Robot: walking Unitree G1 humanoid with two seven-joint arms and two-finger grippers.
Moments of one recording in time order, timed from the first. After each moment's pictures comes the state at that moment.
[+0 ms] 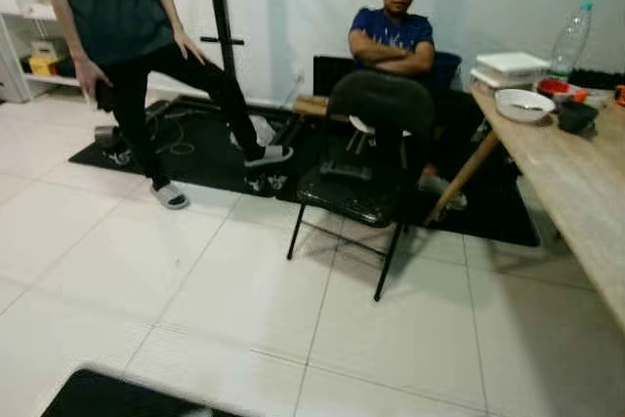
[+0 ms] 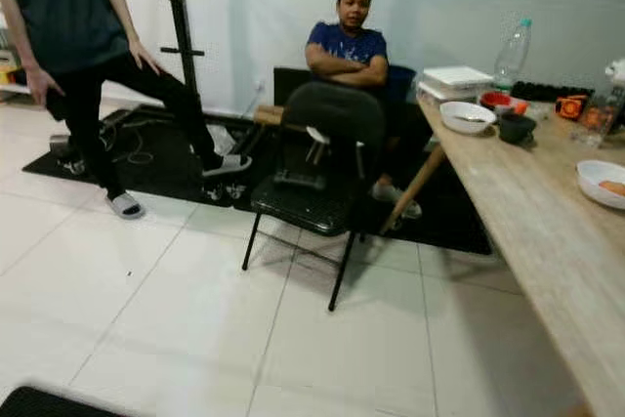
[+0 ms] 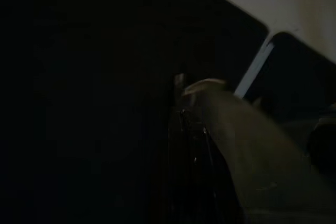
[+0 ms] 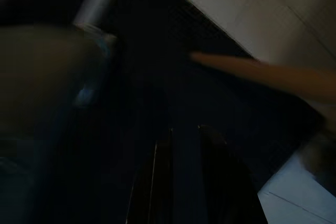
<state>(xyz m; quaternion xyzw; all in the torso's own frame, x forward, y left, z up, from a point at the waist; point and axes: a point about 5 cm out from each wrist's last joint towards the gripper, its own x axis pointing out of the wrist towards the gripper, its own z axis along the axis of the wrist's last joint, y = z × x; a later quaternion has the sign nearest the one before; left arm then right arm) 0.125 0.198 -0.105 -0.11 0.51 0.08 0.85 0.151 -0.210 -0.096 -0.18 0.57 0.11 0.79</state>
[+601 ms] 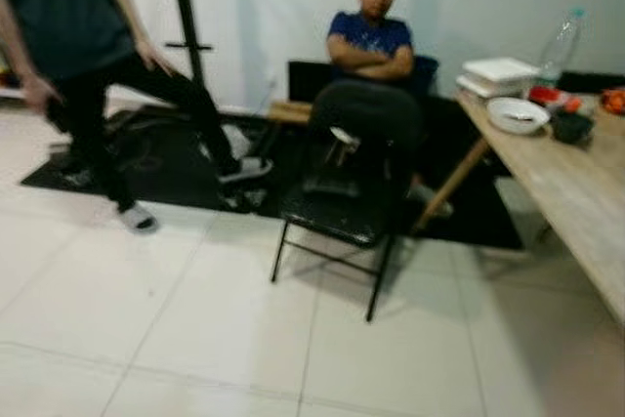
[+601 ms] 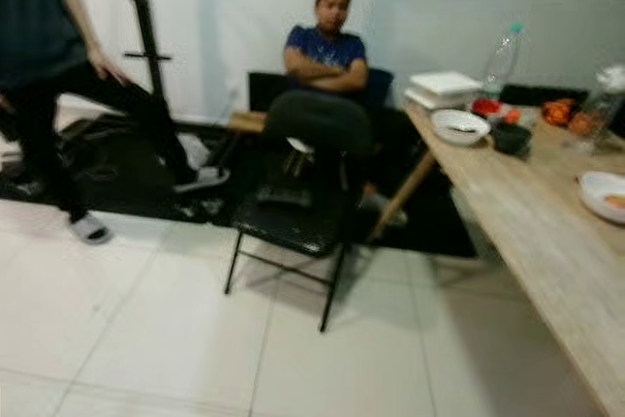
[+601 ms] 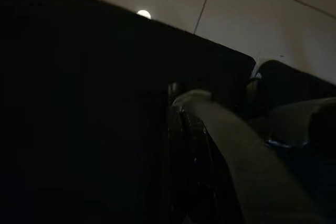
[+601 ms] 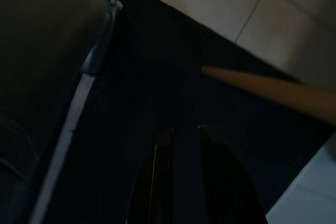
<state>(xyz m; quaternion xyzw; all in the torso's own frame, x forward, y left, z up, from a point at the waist) 0.128 0.196 -0.105 -0.11 0.51 0.08 0.85 0.146 -0.217 -0.096 -0.19 0.59 0.10 0.78</state>
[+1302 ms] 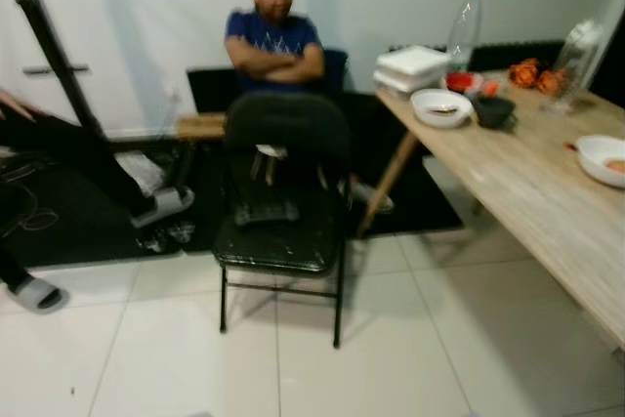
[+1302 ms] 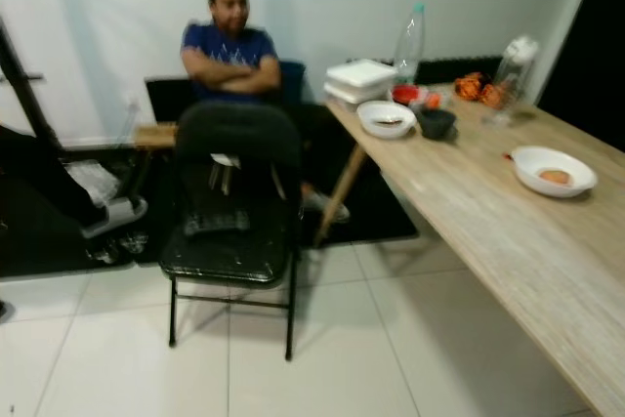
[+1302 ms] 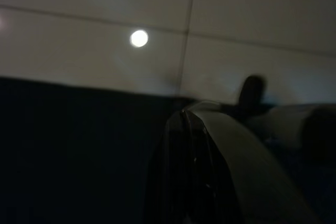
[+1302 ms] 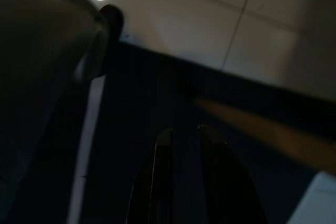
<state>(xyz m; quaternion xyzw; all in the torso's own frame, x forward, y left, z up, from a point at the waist) 0.136 0.193 -0.102 -0.11 0.50 0.07 0.85 0.152 -0.224 -0.093 -0.19 0.58 0.09 0.79</state>
